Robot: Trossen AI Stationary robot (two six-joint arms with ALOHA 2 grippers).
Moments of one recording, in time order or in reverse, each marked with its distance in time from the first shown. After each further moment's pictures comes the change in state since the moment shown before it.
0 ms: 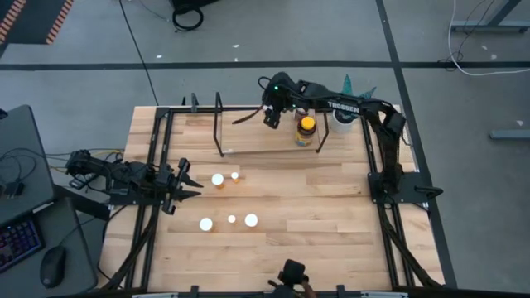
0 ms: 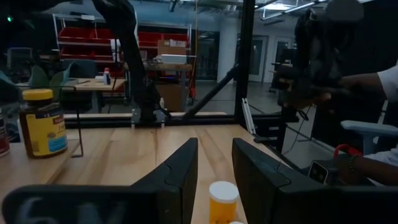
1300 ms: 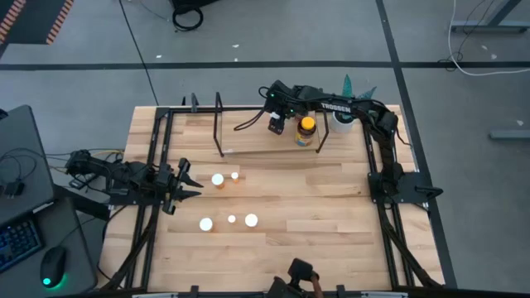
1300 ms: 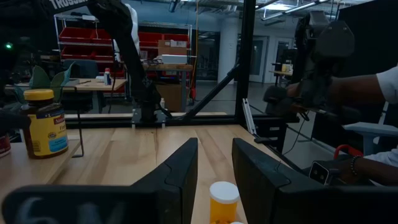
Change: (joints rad) left arm 0.000 0.001 0.000 0.001 0.001 0.000; right arm -0.011 0.076 0.001 -0.148 0.089 0.025
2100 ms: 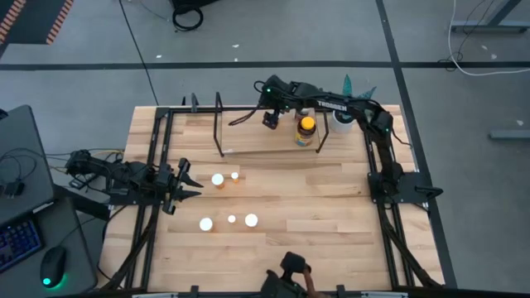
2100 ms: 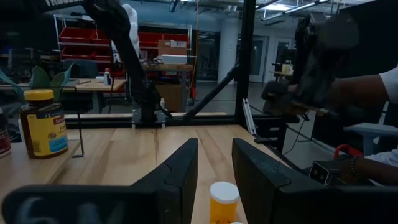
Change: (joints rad) left arm 0.000 0.000 0.000 0.000 0.000 0.000; right arm -0.003 0.059 0.109 0.036 0.023 -0.027
